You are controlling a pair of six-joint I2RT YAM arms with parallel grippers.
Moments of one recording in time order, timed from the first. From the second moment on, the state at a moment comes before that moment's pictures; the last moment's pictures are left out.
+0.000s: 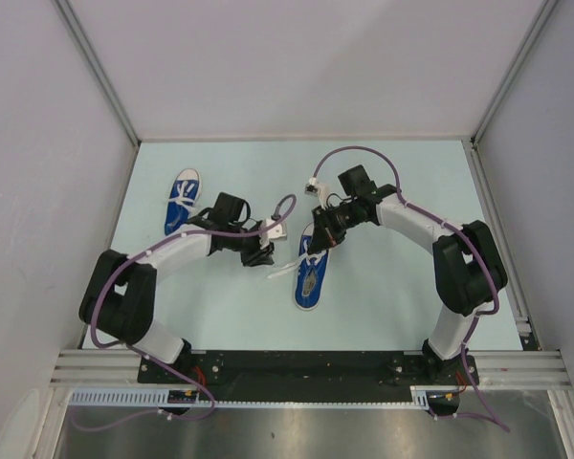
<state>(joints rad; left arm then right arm) -0.41 1.52 0.89 -0.38 0.71 0.80 0.50 1.78 1.29 -0.55 -0.89 -0.08</state>
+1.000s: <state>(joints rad) -0.55 1.70 0.93 -0.37 0.51 1.03 0.50 1.78 1.29 -0.55 -0.88 -0.08</state>
